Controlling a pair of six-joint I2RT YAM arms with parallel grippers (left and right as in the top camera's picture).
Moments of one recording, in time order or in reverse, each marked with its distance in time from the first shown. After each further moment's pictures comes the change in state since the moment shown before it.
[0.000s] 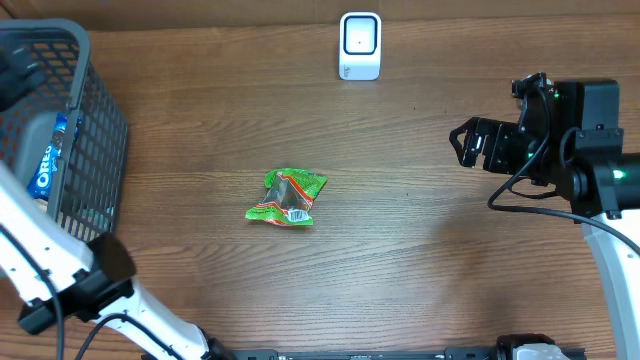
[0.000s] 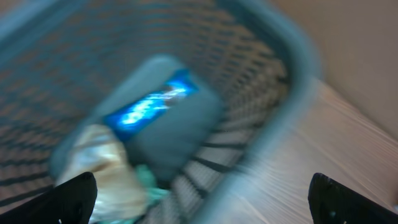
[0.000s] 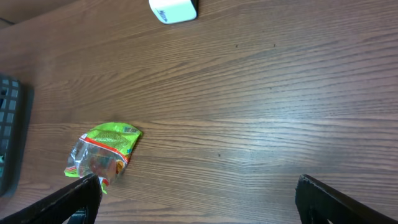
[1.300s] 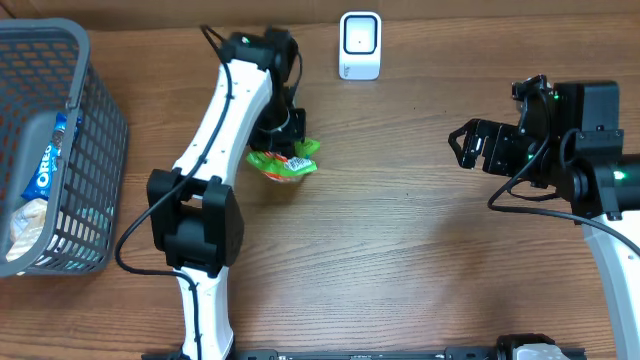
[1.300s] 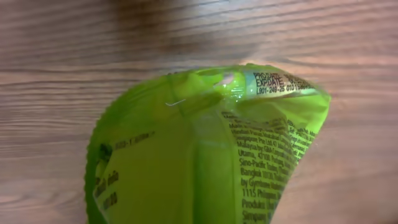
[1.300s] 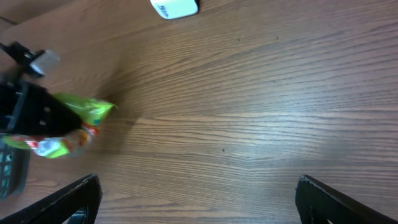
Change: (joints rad) left arm -0.851 0.130 -0.839 0.179 0.078 -0.095; right arm 0.000 -0.002 -0.002 -0.016 -0.012 0.018
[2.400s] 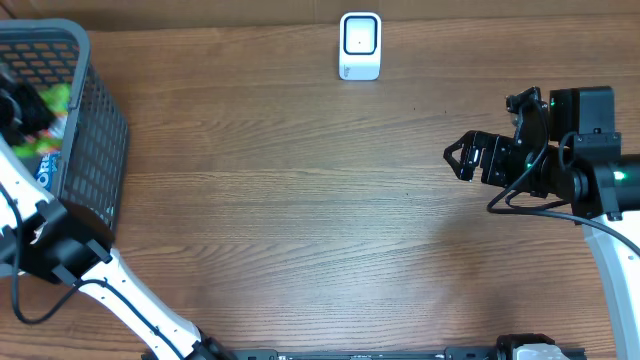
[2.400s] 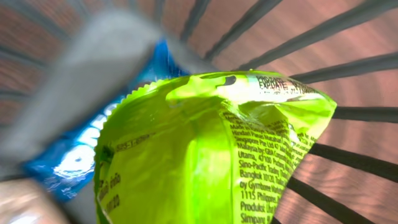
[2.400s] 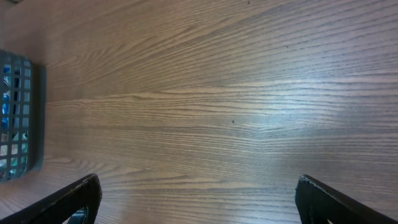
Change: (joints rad) left arm 0.954 0.249 0.735 0.015 0.136 0.281; right arm 0.000 -0.002 0.000 -0.098 -0.057 0.005
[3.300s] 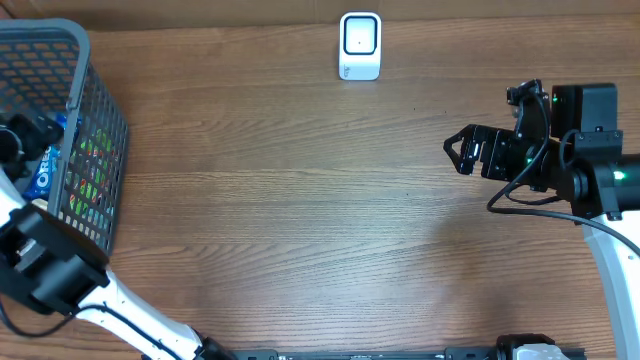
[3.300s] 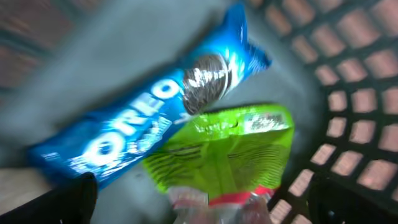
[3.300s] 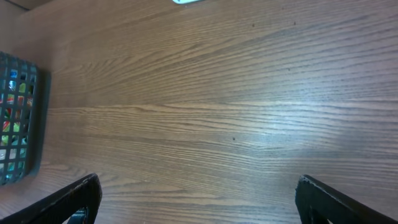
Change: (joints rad) left arm 0.075 -0.196 -0.674 0.441 -0.016 -0.029; right arm 0.000 0.000 0.000 0.061 0.000 -0.023
